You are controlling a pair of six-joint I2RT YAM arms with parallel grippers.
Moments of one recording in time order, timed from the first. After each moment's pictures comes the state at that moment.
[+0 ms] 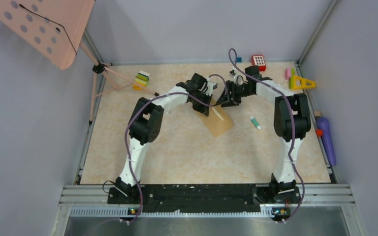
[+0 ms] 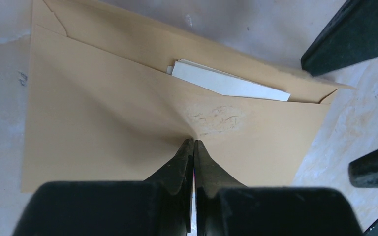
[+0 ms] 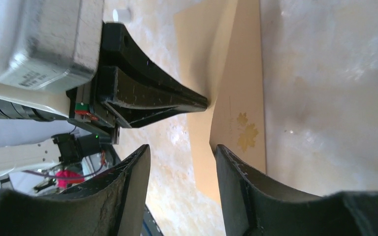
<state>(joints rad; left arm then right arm) -0.57 2.28 1.81 -0.56 0.38 -0.08 0.18 2.07 1.52 -0.50 -0.88 0.24</state>
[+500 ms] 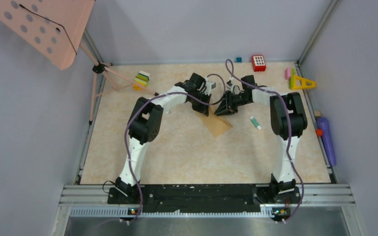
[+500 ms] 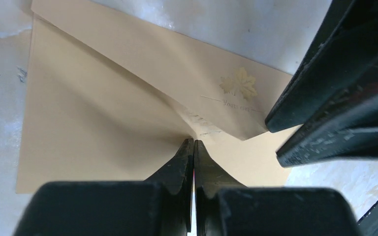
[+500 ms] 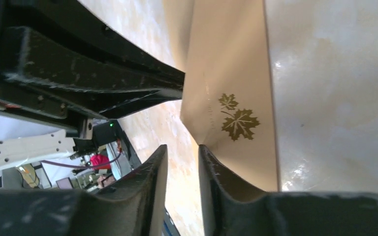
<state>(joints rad) -0.56 2.28 1.80 -0.55 0.41 -0.11 0.21 2.11 1.40 -0.40 -0.96 0.33</state>
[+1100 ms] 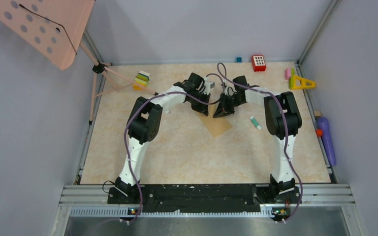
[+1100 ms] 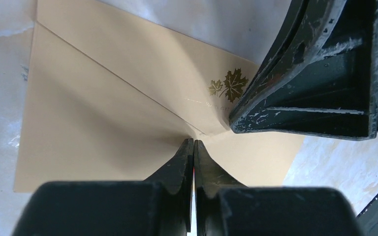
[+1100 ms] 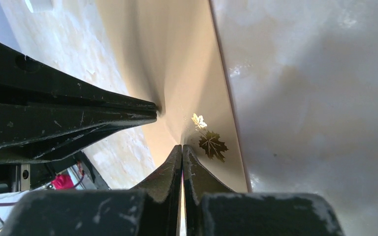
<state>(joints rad) -0.55 2.28 1.79 -0.54 0.44 -0.12 0.27 2.16 1.44 -0.43 -0.74 0.32</state>
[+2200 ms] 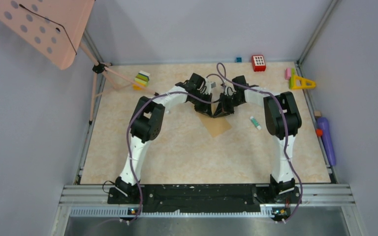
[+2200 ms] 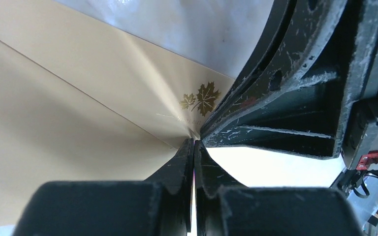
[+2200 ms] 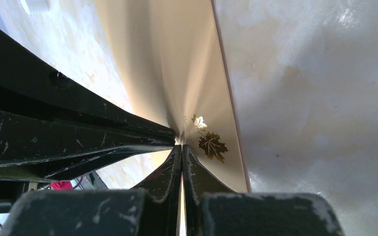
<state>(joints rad) -0.55 2.33 1.82 -0.52 0.56 -0.24 0.29 2.16 1.45 -0.44 -0.70 0.32</state>
